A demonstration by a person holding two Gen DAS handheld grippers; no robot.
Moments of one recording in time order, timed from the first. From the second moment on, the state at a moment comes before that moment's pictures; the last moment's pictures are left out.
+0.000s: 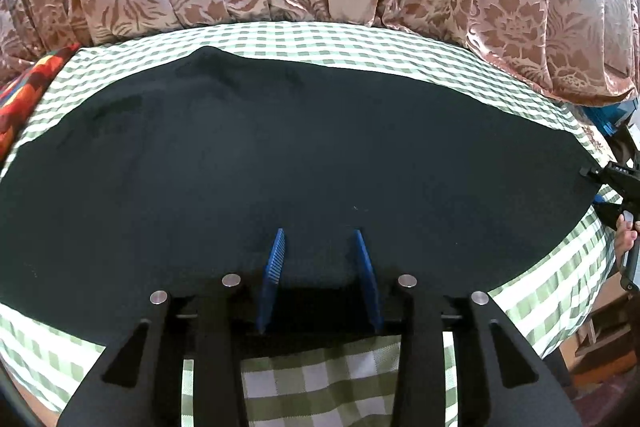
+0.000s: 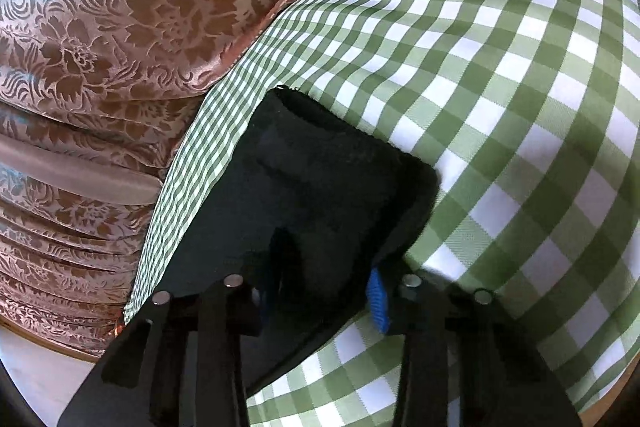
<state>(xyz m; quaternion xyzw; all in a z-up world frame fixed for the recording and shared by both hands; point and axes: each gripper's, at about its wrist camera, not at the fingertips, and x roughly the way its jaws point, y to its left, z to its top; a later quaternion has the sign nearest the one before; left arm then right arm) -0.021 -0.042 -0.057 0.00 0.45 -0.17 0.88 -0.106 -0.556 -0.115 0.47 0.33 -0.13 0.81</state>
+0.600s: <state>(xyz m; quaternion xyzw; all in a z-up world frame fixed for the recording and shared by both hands) -0.023 -0.041 -0.056 0.00 0.45 -0.17 0.88 -0.103 -0.550 -0.102 0.45 0.33 -0.12 0.82</state>
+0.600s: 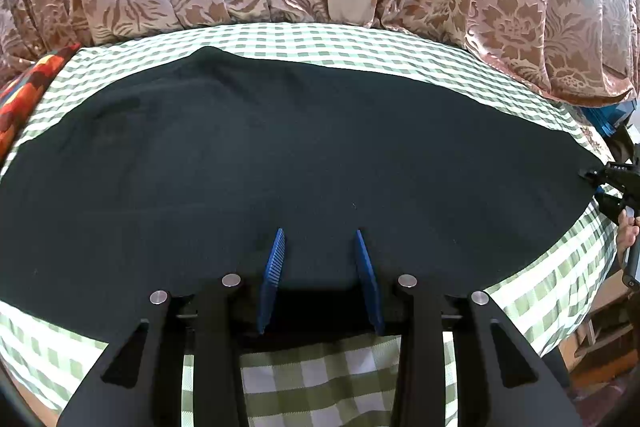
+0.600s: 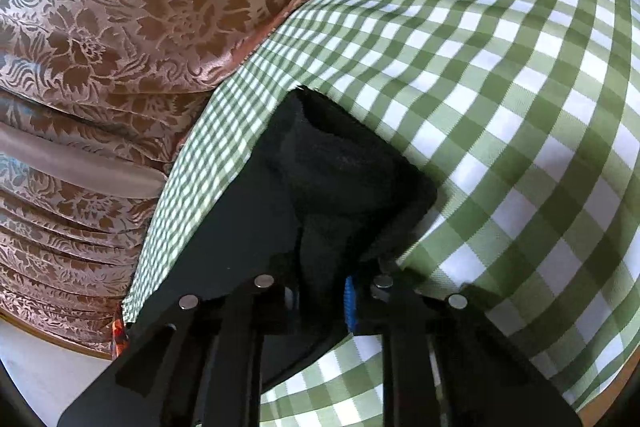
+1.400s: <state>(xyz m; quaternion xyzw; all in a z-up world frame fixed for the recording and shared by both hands) -0.006 0.012 -0.041 -0.20 0.46 -0.21 0.84 -0.050 -0.428 -0.009 0.33 0.32 0.05 0.89</state>
